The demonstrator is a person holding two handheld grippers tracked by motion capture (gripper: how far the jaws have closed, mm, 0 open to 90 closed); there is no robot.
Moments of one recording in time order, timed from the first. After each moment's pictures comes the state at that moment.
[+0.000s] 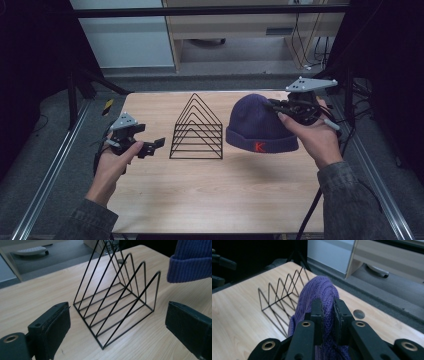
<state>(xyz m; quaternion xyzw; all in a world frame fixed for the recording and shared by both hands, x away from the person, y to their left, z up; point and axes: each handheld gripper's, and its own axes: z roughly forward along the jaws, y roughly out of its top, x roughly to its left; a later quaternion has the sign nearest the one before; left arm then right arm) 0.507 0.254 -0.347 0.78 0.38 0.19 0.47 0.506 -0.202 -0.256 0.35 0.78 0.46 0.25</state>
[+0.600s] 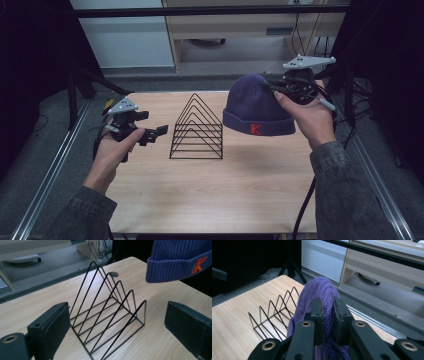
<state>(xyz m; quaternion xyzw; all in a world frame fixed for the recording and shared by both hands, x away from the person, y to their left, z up) 0.520 0.243 -0.314 0.78 0.36 0.18 0.49 0.532 -0.191 -0.223 0.36 0.76 0.47 0.27</state>
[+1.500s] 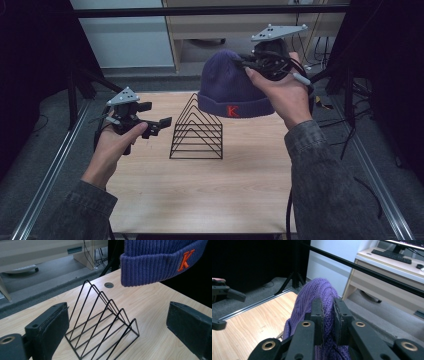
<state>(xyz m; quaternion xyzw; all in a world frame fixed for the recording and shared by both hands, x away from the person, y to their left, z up) 0.521 0.233 -0.289 0.77 0.34 0.19 0.50 0.539 -0.123 -0.166 0.31 0.76 0.49 0.29</state>
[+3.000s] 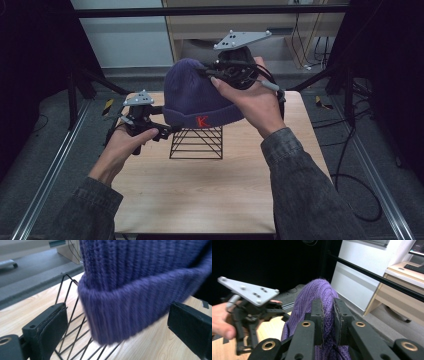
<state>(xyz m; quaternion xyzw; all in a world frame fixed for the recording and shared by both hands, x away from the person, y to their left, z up) 0.537 0.209 -0.309 0.79 0.31 0.12 0.51 0.515 -0.061 -0.163 0.23 0.78 0.53 0.25</state>
